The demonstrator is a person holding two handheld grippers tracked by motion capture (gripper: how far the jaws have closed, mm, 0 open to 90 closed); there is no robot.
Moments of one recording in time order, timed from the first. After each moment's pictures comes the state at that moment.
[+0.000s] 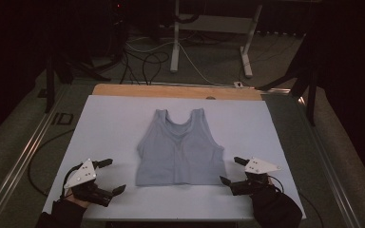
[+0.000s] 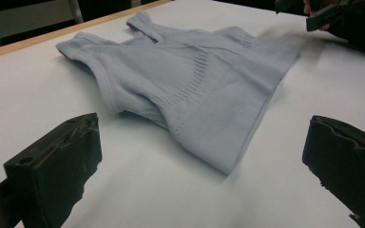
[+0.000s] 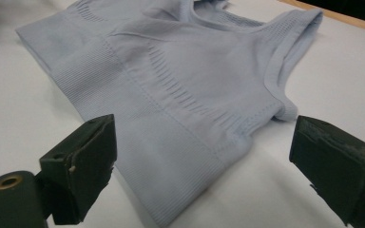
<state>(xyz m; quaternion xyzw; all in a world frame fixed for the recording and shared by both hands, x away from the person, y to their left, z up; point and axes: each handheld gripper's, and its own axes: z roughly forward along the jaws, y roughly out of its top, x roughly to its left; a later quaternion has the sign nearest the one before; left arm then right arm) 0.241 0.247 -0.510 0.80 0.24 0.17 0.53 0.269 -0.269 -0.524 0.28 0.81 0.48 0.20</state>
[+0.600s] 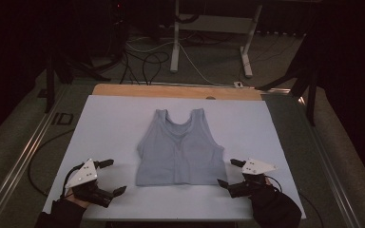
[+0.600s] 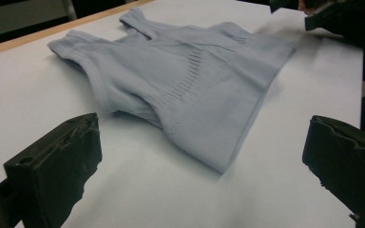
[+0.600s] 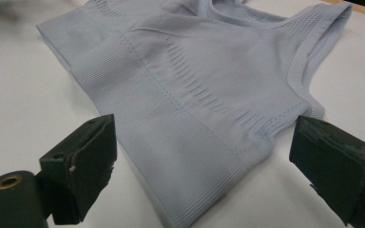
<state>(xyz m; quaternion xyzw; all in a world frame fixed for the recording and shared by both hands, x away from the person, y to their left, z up) 0.241 0.243 -0.507 0.81 0.23 0.16 0.52 0.270 -0.263 -0.526 0.27 0.82 0.48 0.17</state>
